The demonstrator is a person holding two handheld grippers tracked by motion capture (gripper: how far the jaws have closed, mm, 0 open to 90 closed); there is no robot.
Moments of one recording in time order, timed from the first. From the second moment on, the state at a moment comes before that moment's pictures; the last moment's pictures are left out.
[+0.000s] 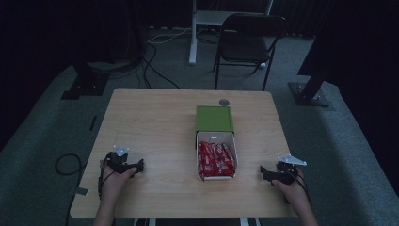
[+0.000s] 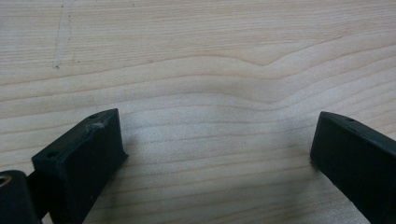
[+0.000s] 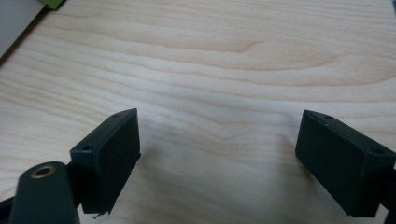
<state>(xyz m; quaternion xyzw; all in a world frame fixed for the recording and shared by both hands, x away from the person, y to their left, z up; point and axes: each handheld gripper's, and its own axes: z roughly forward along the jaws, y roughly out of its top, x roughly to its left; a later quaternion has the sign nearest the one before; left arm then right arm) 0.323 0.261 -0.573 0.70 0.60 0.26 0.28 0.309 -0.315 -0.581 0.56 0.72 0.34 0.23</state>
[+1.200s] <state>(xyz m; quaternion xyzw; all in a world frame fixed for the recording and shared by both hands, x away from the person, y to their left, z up) 0.322 0.261 -0.574 0.70 0.60 0.26 0.28 0.304 -0.254 -0.486 0.50 0.71 0.44 0.22</state>
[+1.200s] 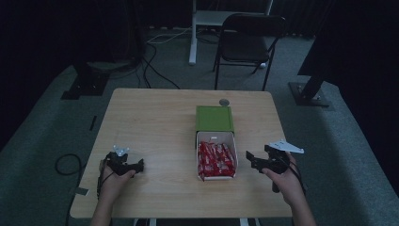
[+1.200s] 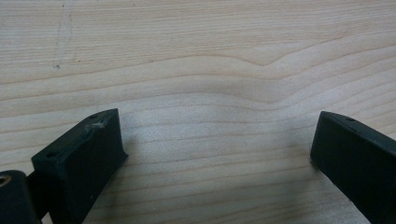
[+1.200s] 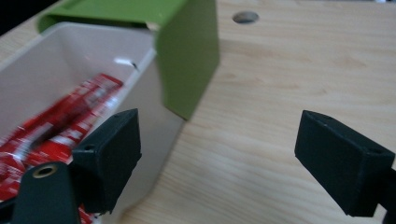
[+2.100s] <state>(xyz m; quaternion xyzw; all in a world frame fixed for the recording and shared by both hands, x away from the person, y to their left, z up) 0.322 0.261 -0.574 0.70 0.60 0.26 0.28 0.306 -0.171 -0.465 0.41 0.76 0.47 0.18</state>
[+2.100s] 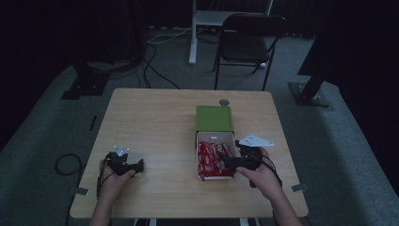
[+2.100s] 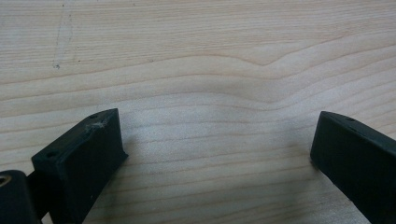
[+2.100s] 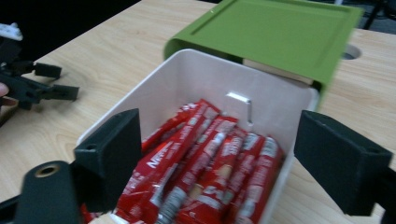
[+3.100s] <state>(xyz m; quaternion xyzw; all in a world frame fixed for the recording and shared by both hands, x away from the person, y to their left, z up) 0.322 0.261 -0.574 0.70 0.60 0.26 0.28 0.310 -0.128 -0.494 0.41 0.80 0.41 0.17</state>
